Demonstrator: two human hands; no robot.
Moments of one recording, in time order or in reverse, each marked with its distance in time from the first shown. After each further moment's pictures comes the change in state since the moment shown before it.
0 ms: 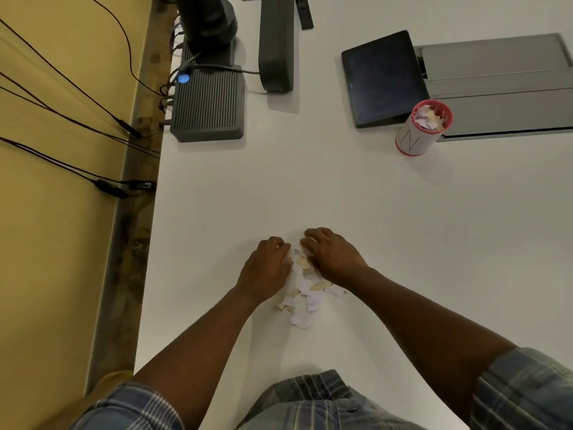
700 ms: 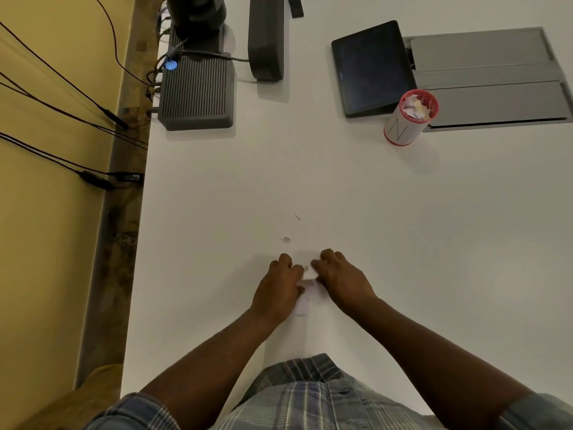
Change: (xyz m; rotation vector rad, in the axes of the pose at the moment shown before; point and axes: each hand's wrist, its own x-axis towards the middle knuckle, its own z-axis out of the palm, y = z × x) left_hand -0.042 0.048 0.047 -0.071 -0.042 -0.063; right_hand -0.076 -0.020 0.022 0.000 -0.075 0.203
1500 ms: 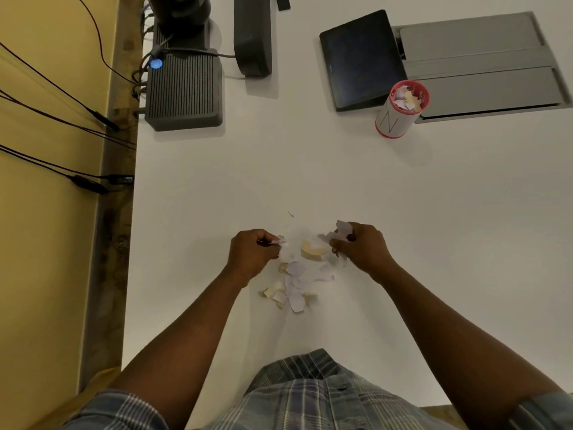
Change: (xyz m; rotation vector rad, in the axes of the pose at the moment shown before) left_hand 0.044 -0.021 -0.061 -0.763 0.090 -0.368; right_hand 0.016 0.040 -0.051 0.812 0.165 0.490
